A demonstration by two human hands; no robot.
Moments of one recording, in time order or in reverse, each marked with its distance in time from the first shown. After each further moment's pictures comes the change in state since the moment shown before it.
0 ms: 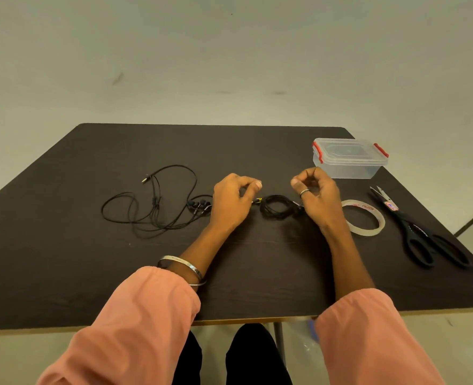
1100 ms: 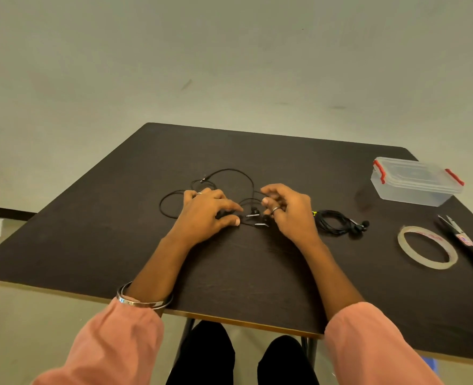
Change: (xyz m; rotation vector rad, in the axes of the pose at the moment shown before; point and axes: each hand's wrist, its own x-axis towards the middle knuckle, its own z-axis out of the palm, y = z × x) left_hand -0.030 -0.070 -0.144 0.595 -0.258 0.087; right_hand -0.024 -0.043 0.129 -0.035 -0.300 -0.275
